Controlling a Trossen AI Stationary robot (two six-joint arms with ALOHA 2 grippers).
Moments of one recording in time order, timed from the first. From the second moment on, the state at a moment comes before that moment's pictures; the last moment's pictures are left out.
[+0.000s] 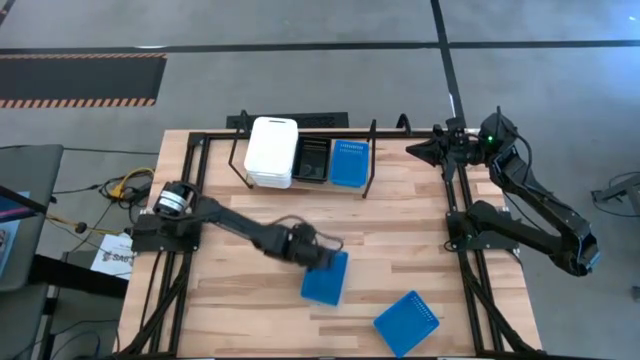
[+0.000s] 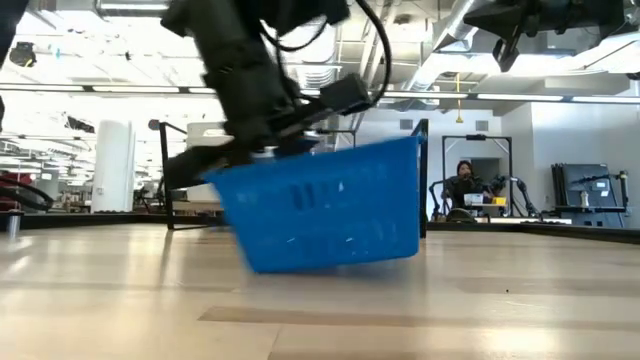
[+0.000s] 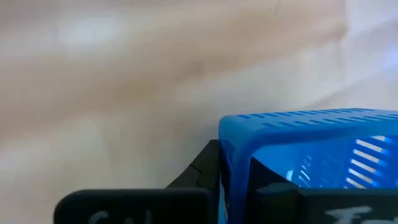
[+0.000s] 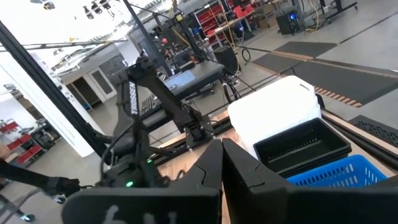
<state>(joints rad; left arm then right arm) -0.25 1.95 1.27 -0.45 -0.21 -1.53 -0.89 0.63 0.68 -0.05 -0.81 0.44</state>
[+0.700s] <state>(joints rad) -0.02 1.91 1.81 -0.89 -0.34 -1.00 -0.89 0.63 0.68 -0.05 -0.81 0.44</state>
